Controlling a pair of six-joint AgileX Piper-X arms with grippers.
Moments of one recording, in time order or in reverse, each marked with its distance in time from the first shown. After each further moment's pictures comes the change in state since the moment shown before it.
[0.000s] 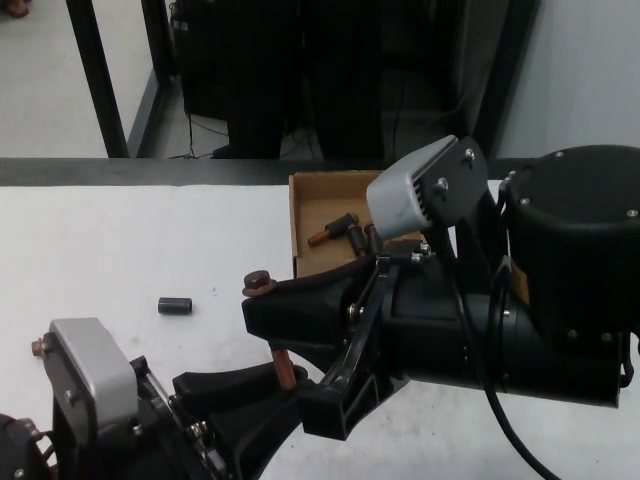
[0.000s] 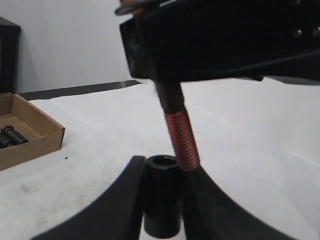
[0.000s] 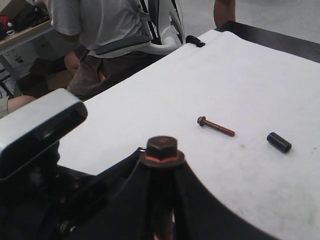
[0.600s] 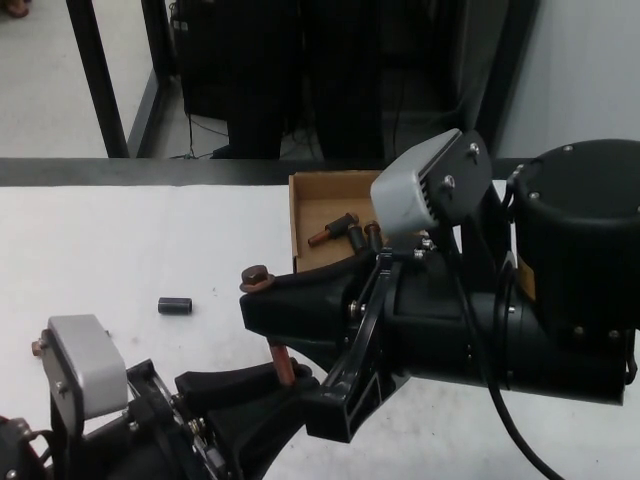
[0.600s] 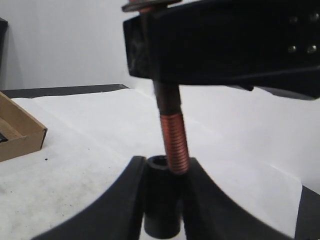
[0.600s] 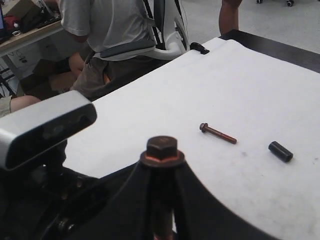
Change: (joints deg) left arm -0.1 0.0 0.0 -1.6 2.1 -5.5; right arm 0.0 -0.4 0.0 -0.3 -0.4 -1.7
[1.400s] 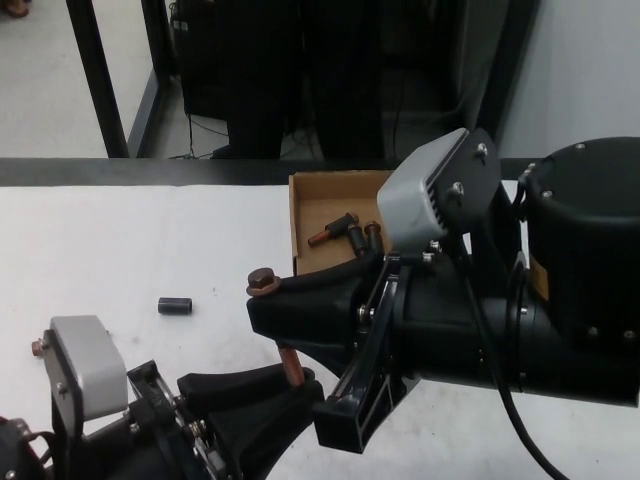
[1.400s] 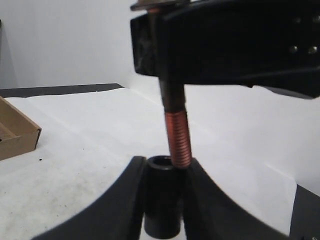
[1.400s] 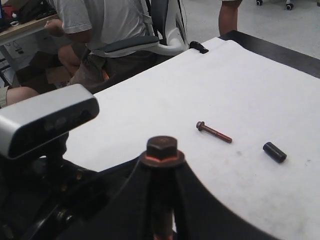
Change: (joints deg) left arm 0.0 0.0 0.0 -0.3 0.8 0.4; right arm 0.0 -1.4 0.0 2.0 0.0 -2.7
